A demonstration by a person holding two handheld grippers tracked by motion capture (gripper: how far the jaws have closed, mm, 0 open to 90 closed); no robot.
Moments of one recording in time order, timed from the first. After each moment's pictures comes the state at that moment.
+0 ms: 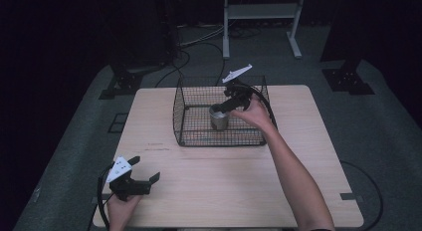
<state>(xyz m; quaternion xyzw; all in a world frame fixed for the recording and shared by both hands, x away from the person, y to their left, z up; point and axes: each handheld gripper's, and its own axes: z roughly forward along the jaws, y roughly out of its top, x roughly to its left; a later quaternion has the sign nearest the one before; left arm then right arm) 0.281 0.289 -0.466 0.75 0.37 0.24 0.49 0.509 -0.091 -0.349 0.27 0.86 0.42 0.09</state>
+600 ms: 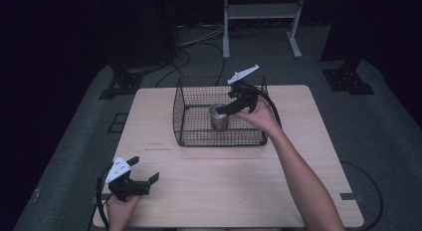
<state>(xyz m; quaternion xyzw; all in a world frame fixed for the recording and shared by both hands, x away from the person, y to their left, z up) 0.280 0.291 -0.467 0.75 0.37 0.24 0.49 0.489 -0.106 -0.337 0.26 0.86 0.42 0.09</state>
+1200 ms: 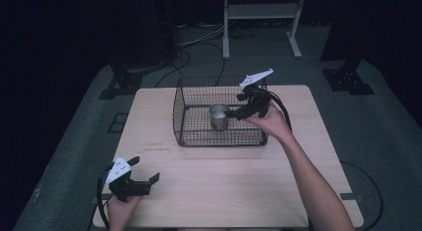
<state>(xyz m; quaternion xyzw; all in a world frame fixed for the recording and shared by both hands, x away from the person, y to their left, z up) 0.279 0.289 -0.467 0.75 0.37 0.24 0.49 0.465 -0.135 -0.333 0.26 0.85 0.44 0.09</state>
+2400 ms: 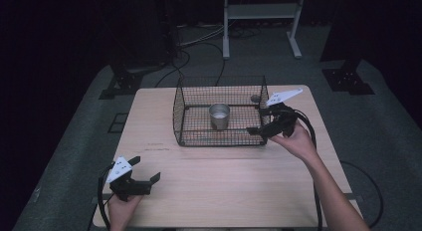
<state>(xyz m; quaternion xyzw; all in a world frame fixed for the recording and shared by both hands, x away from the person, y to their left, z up) 0.281 0.287 -0.466 0.75 0.37 0.24 0.49 0.411 -0.197 -0.351 0.28 0.85 0.44 0.10</state>
